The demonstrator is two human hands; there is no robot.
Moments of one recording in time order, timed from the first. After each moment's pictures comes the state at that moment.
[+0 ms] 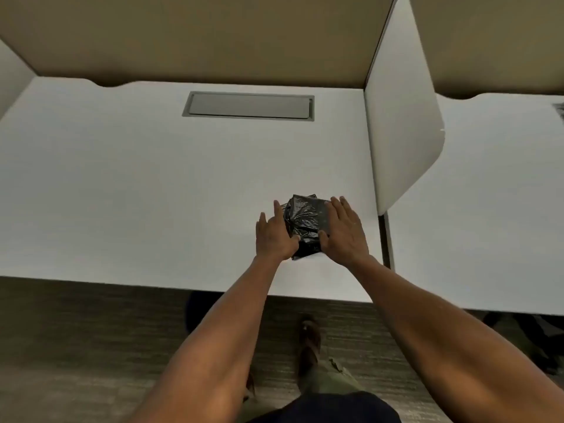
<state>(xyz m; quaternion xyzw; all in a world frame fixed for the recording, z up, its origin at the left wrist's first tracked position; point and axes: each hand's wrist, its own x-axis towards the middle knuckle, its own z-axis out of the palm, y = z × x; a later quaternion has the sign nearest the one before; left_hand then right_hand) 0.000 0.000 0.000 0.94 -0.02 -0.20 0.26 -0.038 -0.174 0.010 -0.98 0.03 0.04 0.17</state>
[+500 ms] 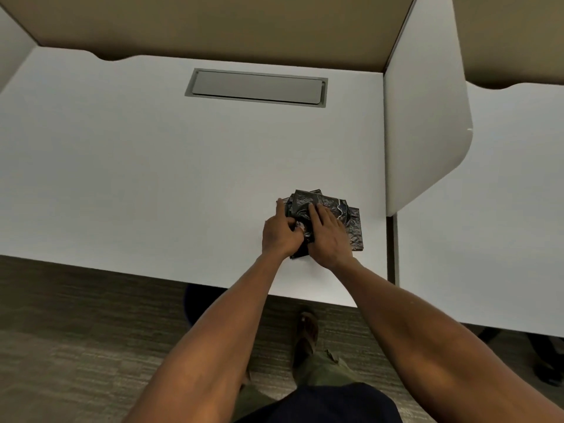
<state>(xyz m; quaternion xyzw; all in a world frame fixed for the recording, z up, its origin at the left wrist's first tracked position) 0.013 -0.022 -0.018 0.89 0.10 -0.19 0.41 -0.013 -0.160 -0.041 -0.97 -0.01 0.15 0.18</state>
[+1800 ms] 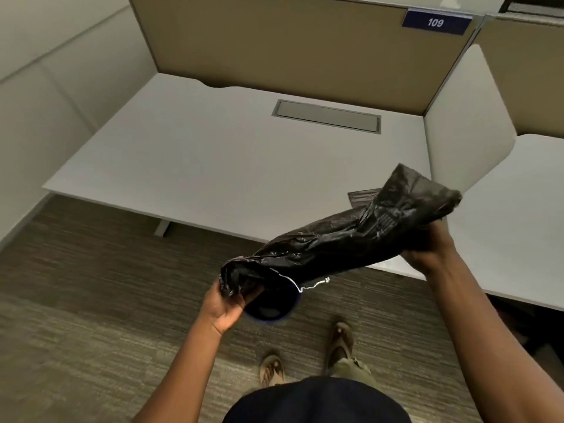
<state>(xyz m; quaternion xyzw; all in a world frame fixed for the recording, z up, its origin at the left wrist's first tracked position) -0.255 0.337 0.020 0.28 0.27 -0.15 0.91 -0.178 -0.050 0.147 -0.33 0.21 0.13 0.91</state>
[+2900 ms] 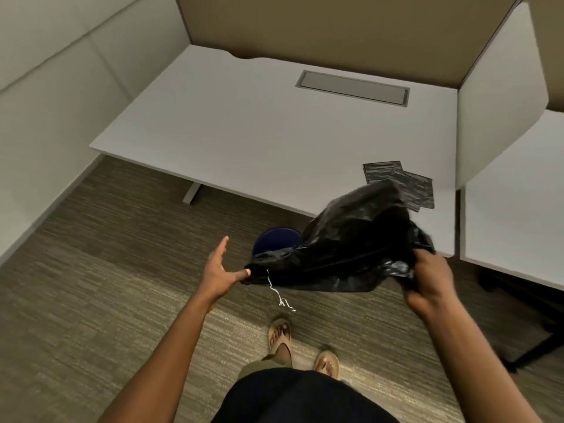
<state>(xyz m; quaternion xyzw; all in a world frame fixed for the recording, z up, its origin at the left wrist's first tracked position) -0.342 0.340 0.043 0.79 0.25 -0.14 0.54 -0.316 -0.045 0.107 -0.49 0.30 0.06 0.82</state>
